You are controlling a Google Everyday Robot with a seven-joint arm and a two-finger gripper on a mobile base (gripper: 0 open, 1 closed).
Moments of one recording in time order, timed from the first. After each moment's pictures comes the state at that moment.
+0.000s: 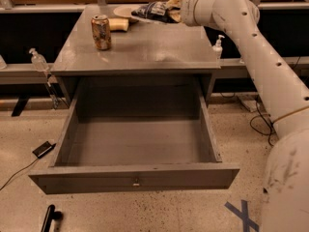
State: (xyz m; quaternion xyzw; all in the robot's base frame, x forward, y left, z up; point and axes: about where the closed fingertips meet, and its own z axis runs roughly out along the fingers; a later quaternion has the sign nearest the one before) arm 0.874 -0.079 0.976 -0.67 0.38 -0.28 0.57
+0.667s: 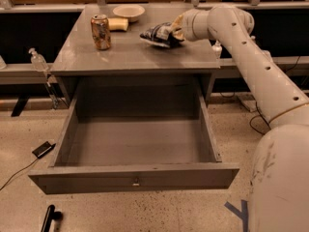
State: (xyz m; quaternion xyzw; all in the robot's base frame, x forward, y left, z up) arm 0.891 -0.098 0.901 -0.71 0.42 -0.27 0.50
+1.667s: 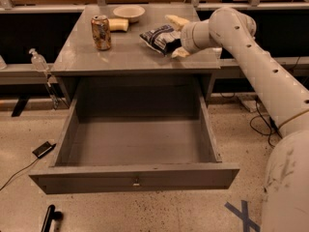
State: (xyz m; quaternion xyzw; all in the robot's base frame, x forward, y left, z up) arm 0.847 -0.094 0.855 -0.76 0.41 -0.21 0.45
